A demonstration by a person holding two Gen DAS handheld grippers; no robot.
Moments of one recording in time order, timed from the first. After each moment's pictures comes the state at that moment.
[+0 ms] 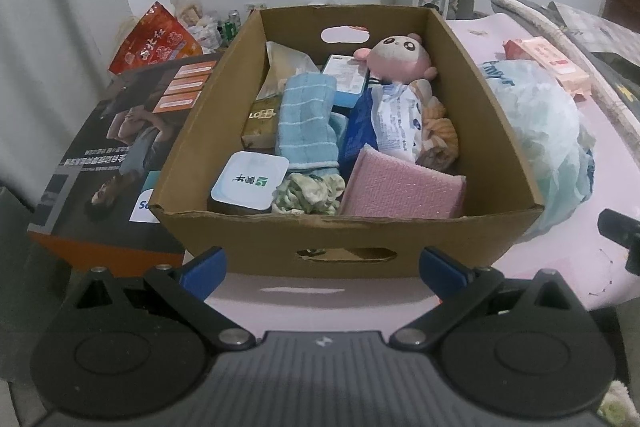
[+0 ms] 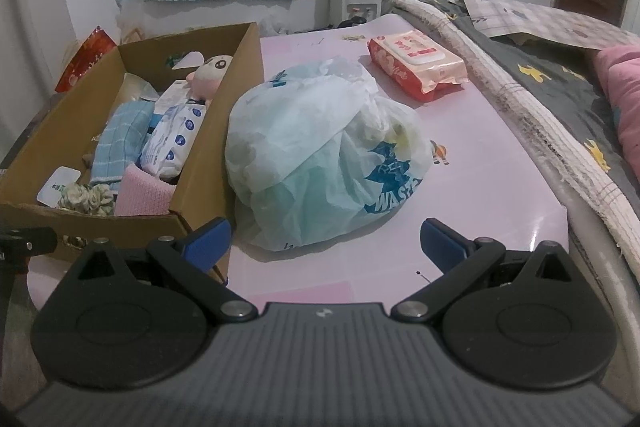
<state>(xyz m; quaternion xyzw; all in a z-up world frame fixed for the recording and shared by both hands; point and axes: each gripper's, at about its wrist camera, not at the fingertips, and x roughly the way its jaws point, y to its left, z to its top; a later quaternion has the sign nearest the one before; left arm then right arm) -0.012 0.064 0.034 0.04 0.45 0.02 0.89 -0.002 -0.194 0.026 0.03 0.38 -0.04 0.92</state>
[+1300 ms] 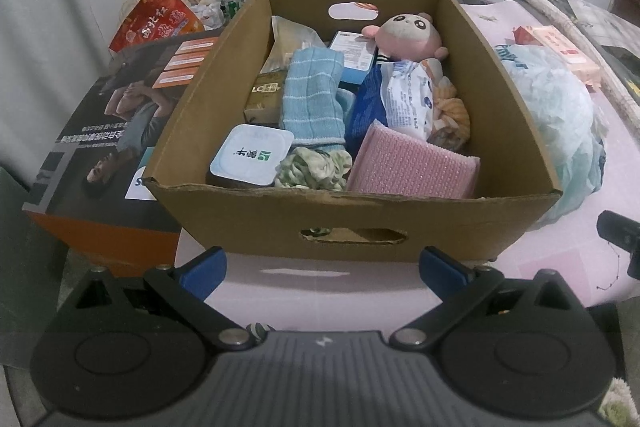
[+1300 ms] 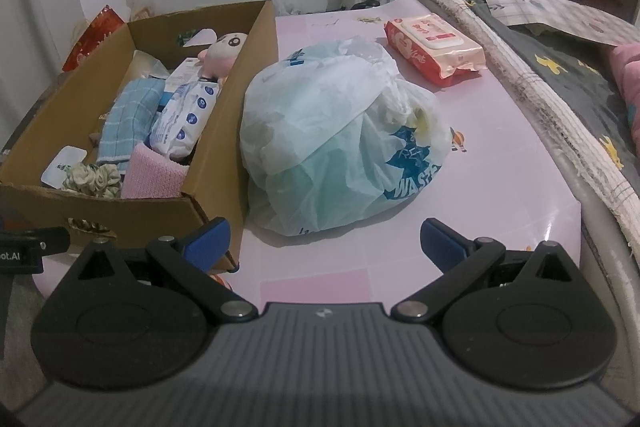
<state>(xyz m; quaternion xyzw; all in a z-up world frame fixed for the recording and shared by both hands) -0.008 0.070 0.019 0.02 0.48 0.03 0.88 0.007 -0.185 0.018 0.02 0.41 -0.02 0.91</state>
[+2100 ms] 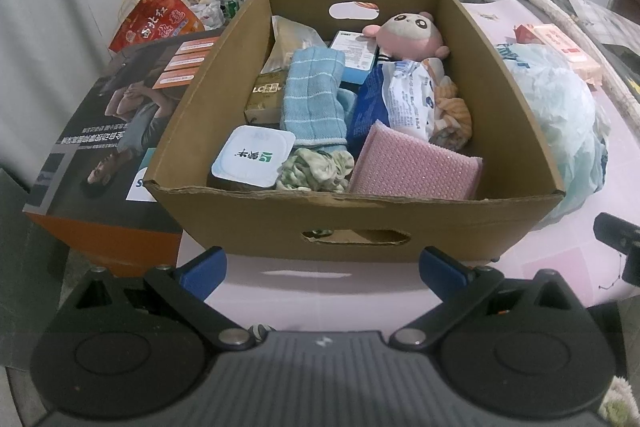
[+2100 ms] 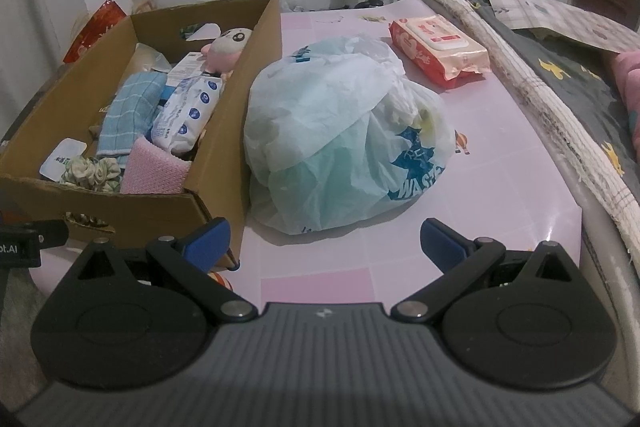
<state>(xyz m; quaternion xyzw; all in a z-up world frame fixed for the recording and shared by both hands) -0.006 0.071 0.019 0.03 0.48 0.03 0.88 0.011 -0.182 0.016 0.01 0.41 -0.01 0.91</state>
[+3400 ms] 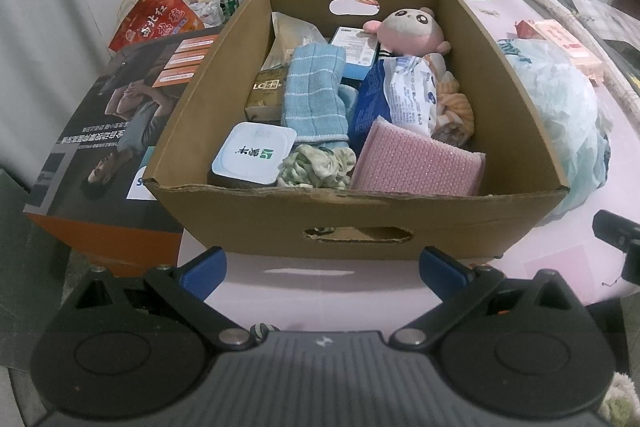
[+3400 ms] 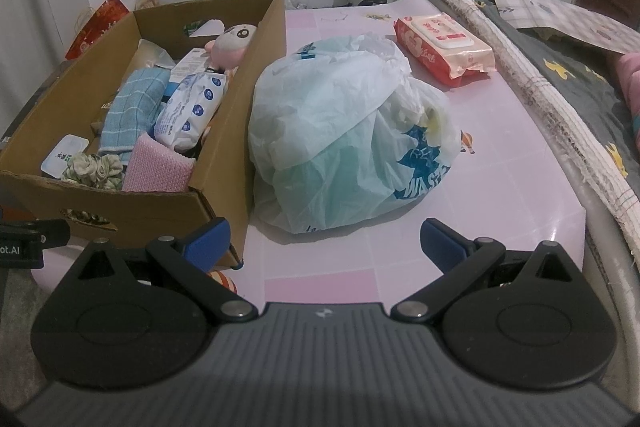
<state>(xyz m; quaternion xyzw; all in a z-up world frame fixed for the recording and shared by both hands) -0.005 0.073 0.017 0.03 0.48 0.03 0.88 0.013 -0.180 0.015 0.01 0.41 -0.01 0.91</state>
